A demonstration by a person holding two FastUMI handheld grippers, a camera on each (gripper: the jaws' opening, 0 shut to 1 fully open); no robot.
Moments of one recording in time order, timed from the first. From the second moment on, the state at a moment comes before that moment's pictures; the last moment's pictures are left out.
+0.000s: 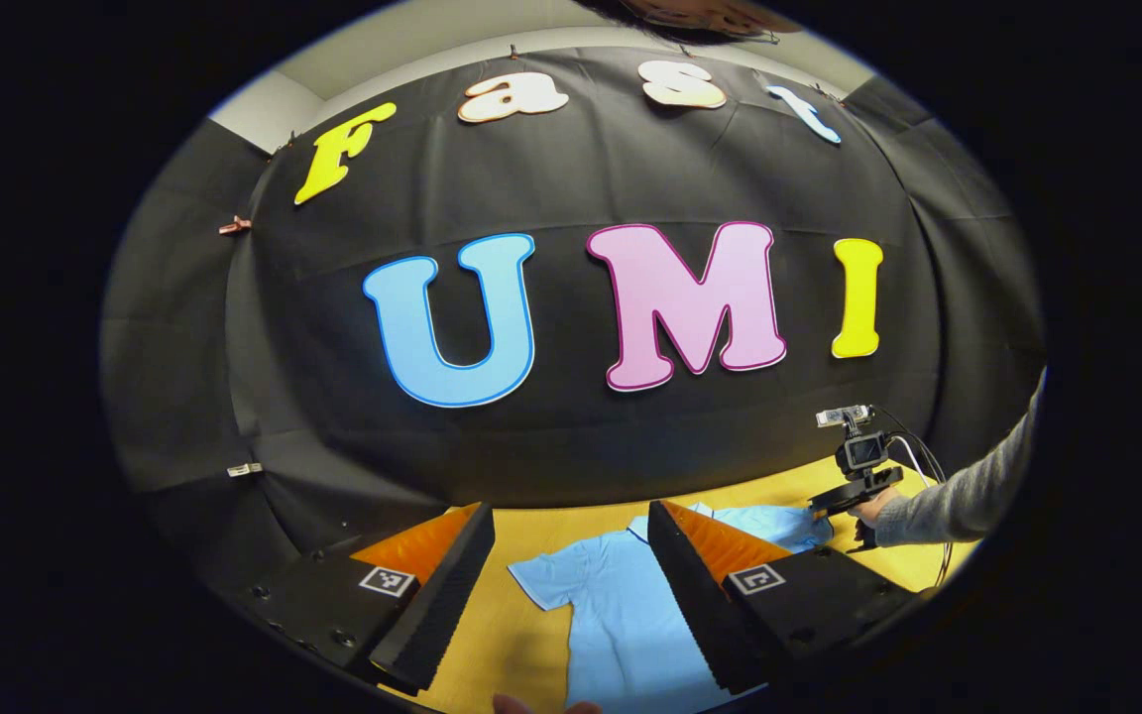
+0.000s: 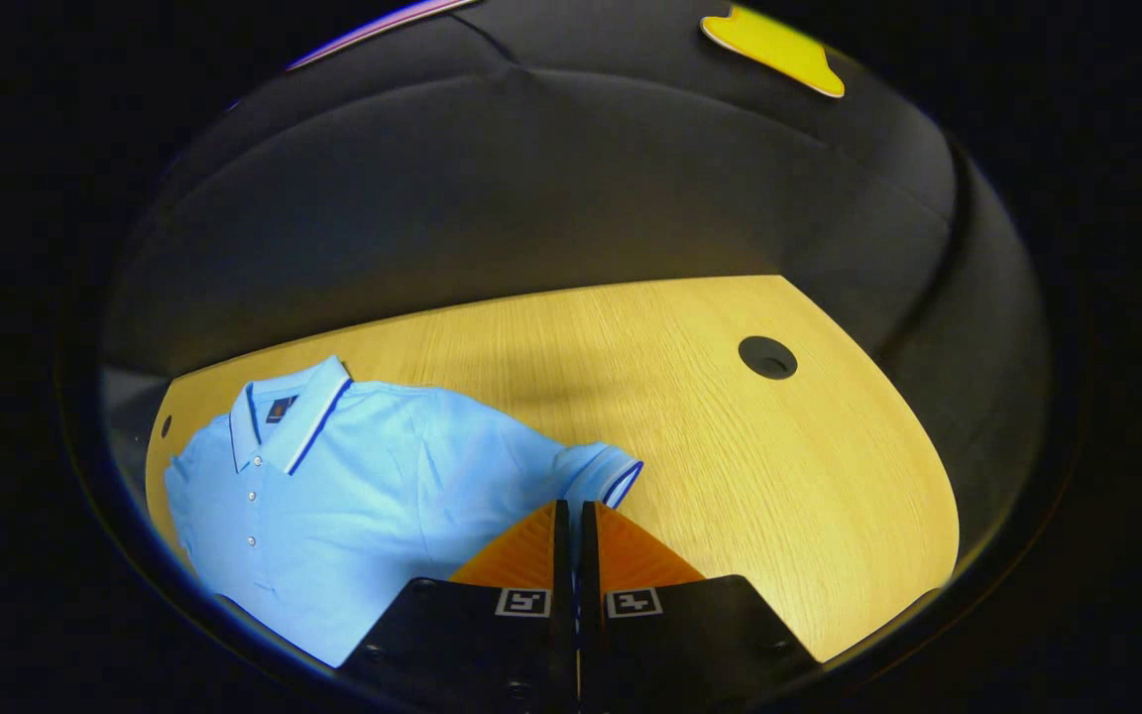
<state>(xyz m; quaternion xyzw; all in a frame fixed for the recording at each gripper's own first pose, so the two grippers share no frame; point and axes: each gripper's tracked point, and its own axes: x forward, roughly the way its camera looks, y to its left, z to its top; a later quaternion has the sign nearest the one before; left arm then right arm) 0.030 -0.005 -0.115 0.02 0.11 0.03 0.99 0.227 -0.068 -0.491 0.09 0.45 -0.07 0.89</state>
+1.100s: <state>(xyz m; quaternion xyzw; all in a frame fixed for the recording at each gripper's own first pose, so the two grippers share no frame) -0.005 0.061 -0.115 0.01 0.11 0.09 0.99 0.200 0.194 -0.440 0.10 0.44 0.14 0.88</state>
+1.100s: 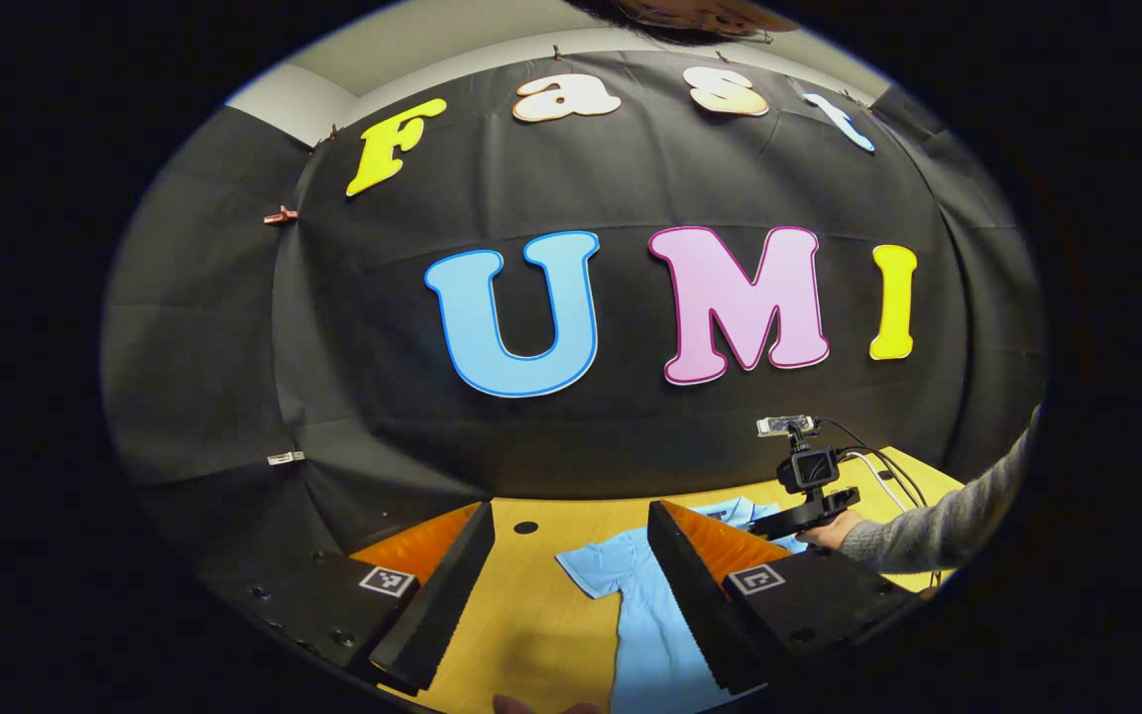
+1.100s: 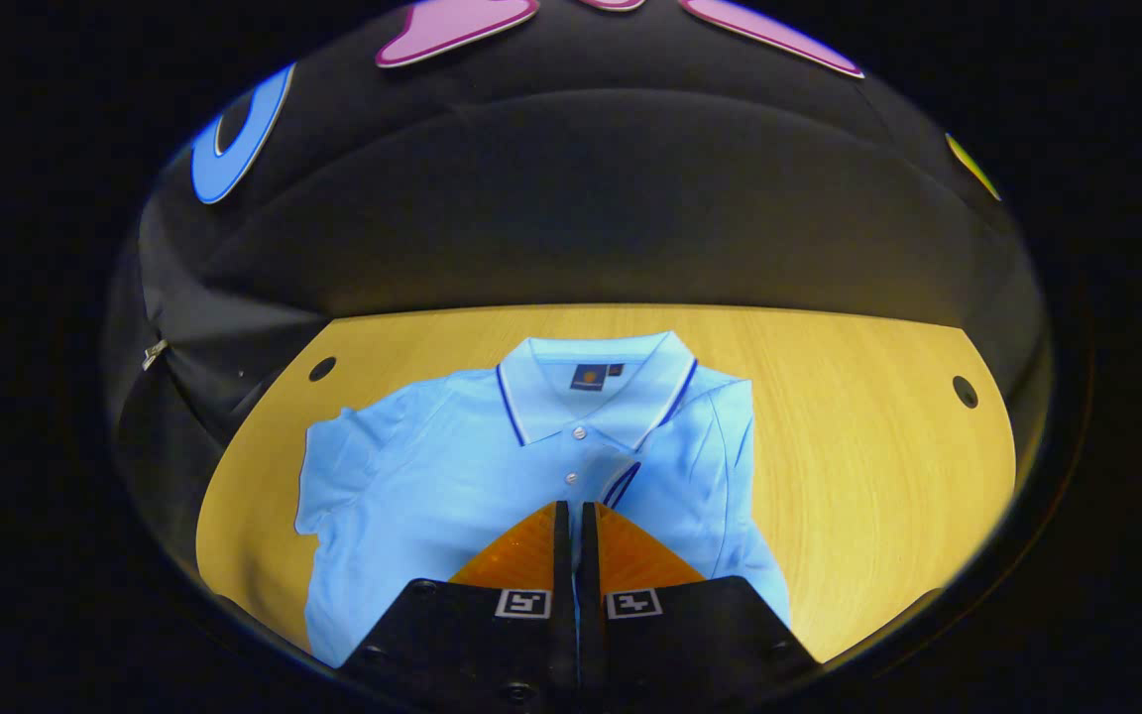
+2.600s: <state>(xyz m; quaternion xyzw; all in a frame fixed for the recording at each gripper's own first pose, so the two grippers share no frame) 0.075 0.085 -0.187 -0.02 0.15 0.08 0.99 0.198 0.207 -0.399 0.09 0.35 0.16 0.92</state>
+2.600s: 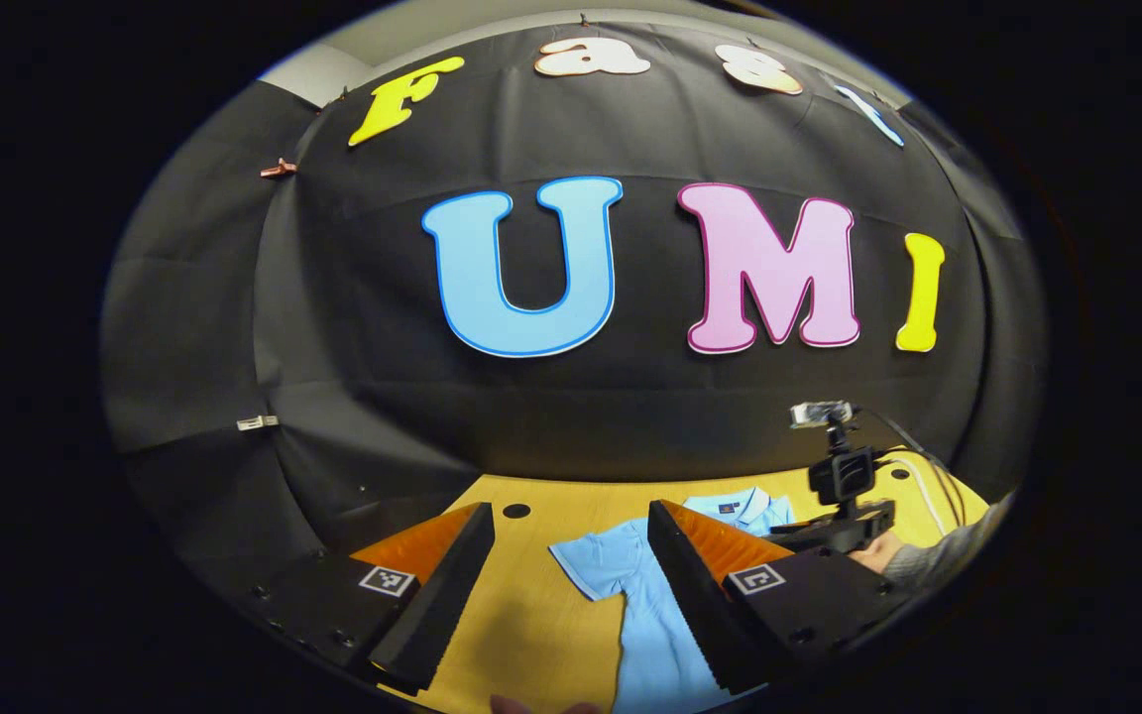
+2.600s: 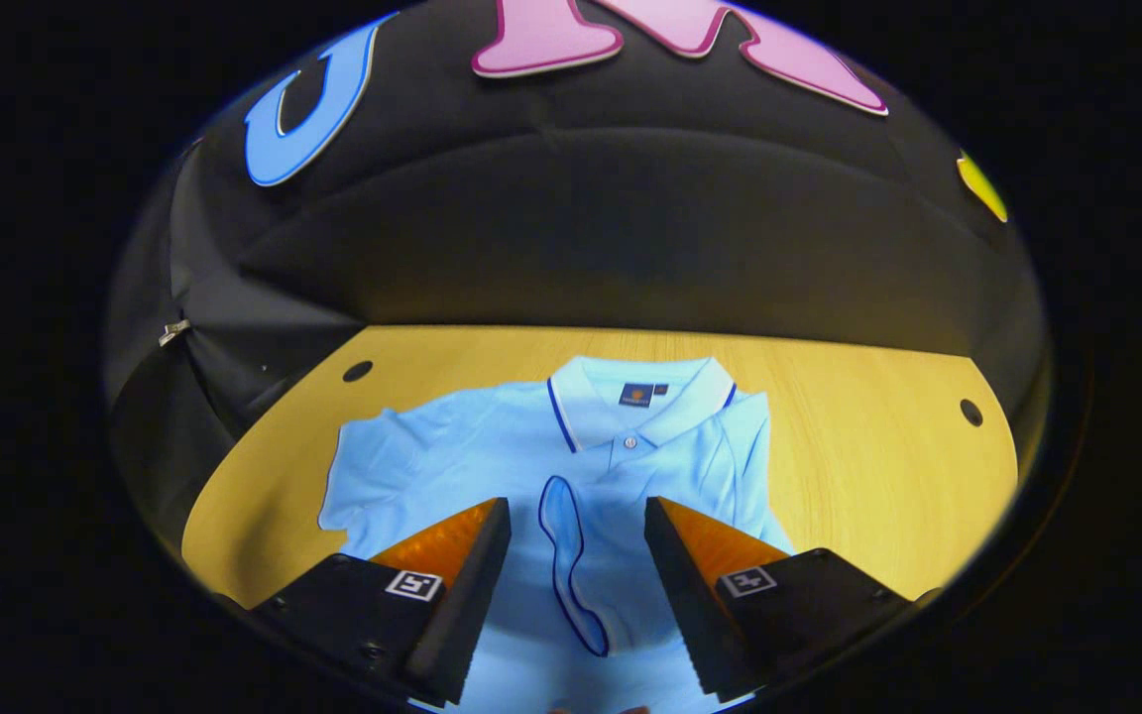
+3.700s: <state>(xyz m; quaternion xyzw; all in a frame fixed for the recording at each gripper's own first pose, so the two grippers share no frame) 0.212 0.117 -0.443 -0.08 0.40 0.09 0.91 0.087 0.063 -0.161 0.10 0.14 0.14 0.98</state>
